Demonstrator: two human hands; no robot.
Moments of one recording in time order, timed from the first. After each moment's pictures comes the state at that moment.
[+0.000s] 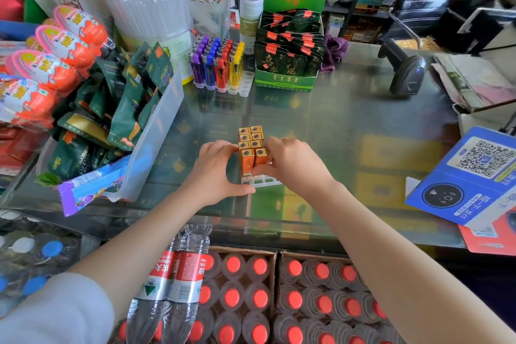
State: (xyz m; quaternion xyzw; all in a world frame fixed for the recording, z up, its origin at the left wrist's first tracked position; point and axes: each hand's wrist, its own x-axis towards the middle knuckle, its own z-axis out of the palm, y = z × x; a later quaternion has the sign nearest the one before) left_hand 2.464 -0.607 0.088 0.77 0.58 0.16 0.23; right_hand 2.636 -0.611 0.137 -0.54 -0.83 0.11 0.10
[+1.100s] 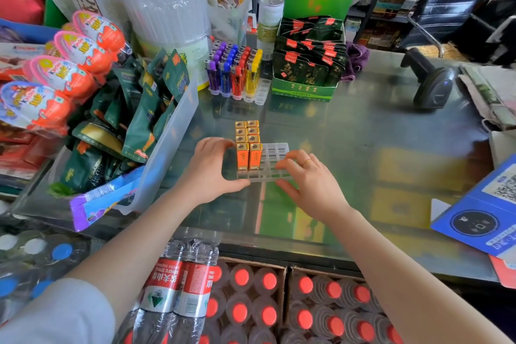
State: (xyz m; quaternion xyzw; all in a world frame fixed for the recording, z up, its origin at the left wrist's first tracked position) left_hand 2.433 -0.580 0.089 0.75 0.60 0.17 0.21; right_hand 2.651 -0.602 0.087 -0.53 -0.83 0.08 0.15
